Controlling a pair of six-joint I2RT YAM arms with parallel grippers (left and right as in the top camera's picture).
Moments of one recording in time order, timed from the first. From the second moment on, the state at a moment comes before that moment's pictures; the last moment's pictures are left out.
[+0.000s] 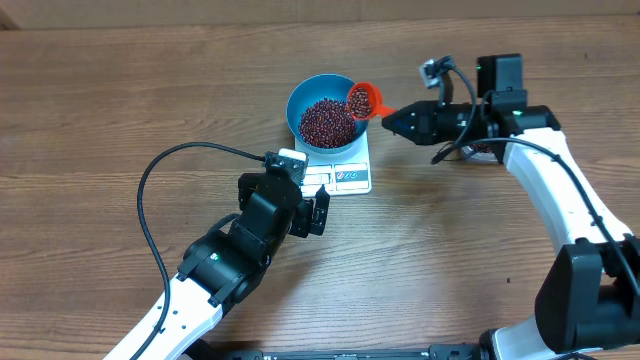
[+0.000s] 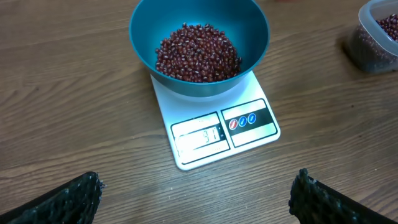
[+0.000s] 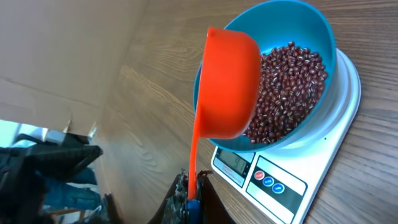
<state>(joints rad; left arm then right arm) -0.65 1.09 0.79 -0.40 -0.25 -0.29 0.10 1.70 1.28 -0.51 -0.94 0.10</state>
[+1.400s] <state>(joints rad) -0.65 1.09 0.79 -0.40 -0.25 -0.29 0.27 1.70 1.28 -0.47 -0.60 -0.38</state>
